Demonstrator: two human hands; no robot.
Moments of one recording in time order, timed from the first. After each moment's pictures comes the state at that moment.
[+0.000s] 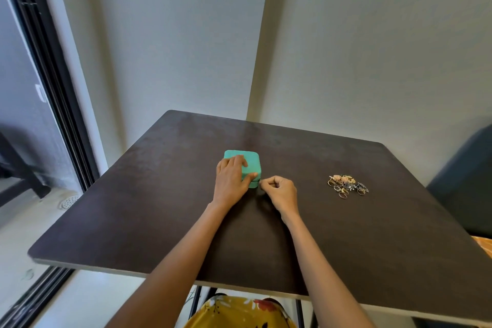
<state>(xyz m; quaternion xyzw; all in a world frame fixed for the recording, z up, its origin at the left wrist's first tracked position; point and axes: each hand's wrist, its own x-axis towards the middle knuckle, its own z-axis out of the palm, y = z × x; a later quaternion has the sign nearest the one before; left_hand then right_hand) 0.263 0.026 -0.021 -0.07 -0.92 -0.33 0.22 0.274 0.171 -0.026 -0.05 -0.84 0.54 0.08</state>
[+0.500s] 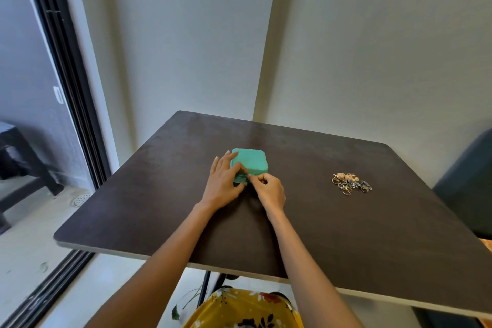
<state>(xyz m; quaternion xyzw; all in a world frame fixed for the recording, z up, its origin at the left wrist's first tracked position) 0.284 -0.015 -0.030 -0.15 -0.93 -0.25 0.21 0.287 0.128 -0.026 -0.06 -0.87 0.49 0.08</state>
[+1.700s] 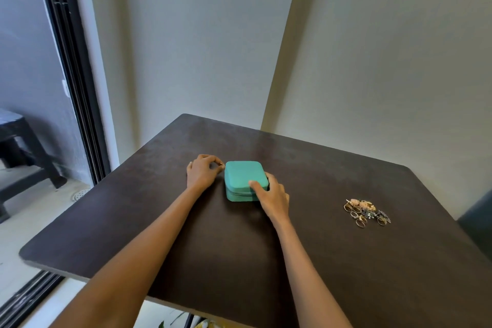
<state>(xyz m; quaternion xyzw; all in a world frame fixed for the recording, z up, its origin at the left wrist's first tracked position) 0.197 -0.056 -0.027 0.09 -0.90 -0.39 0.16 0.233 0.142 -0.021 0.05 -0.91 0.41 0.06</state>
